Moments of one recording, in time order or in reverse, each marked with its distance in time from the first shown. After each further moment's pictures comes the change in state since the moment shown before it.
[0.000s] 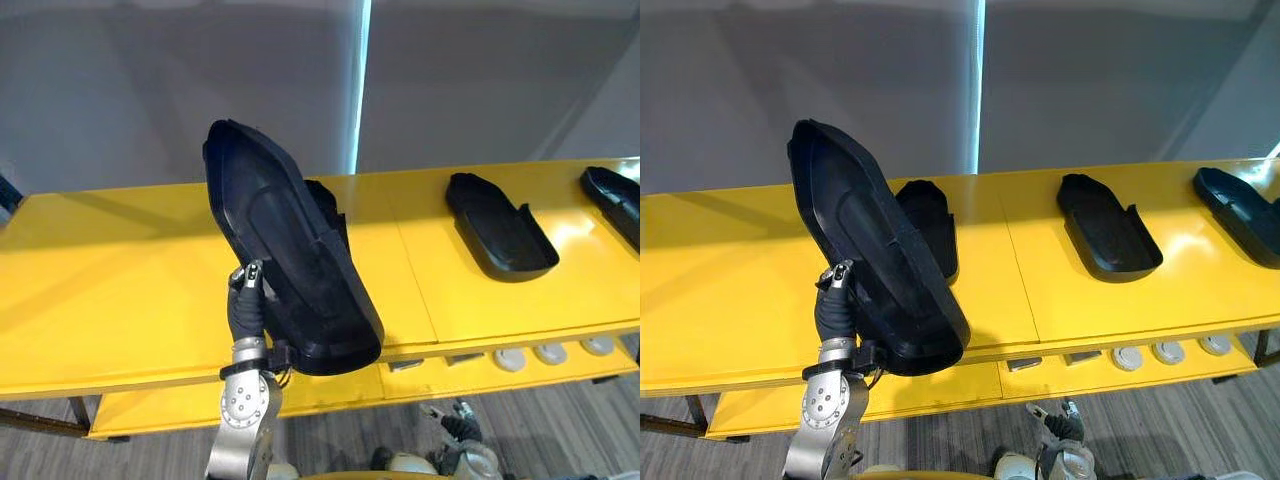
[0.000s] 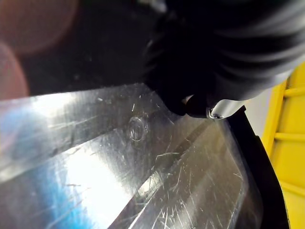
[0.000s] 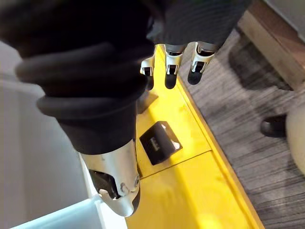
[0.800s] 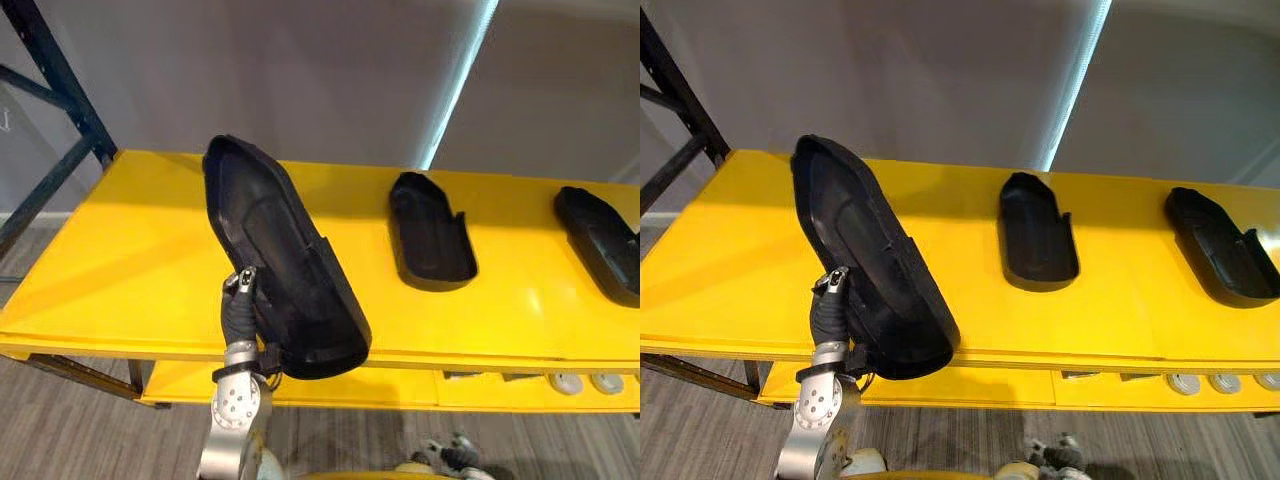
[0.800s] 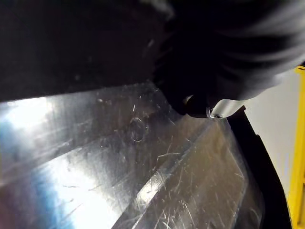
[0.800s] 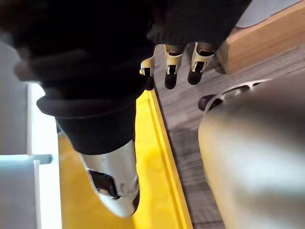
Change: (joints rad) left arm -0.106 0.089 0.011 0.098 -0.014 0.011 0.018; right arm -0.053 -0.019 0.015 0.216 -0.083 0.005 0.000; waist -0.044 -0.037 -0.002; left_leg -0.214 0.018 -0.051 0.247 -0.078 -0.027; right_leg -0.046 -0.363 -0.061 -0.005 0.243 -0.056
